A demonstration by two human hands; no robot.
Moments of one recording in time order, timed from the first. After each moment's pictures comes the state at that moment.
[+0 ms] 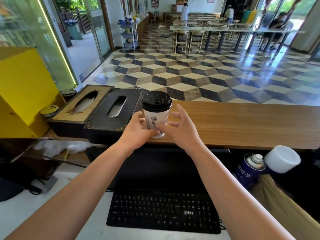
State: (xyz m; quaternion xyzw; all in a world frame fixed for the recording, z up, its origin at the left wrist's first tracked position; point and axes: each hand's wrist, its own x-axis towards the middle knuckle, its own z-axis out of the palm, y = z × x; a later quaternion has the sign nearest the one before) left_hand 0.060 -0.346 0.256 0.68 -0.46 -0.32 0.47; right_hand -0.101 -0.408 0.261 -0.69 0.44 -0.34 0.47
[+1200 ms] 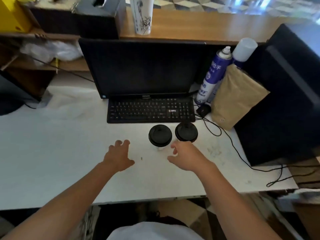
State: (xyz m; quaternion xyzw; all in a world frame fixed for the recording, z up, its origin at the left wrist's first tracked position) left_hand -0.019 -0.020 0.032 0.79 -0.53 -0.31 -0.06; right_hand -0.264 -0.082 0.095 -0.76 0.54 0.10 0.35
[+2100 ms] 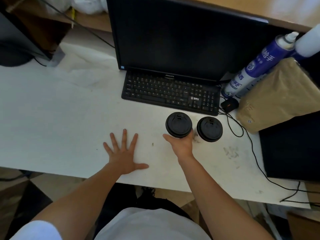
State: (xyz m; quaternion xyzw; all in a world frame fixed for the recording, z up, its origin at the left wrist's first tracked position) left_hand -0.006 0.029 -0.064 0.78 -0.49 -0.37 -0.14; right_hand -0.187 -0.089 -0.015 -0.45 0.66 -0.27 0.54
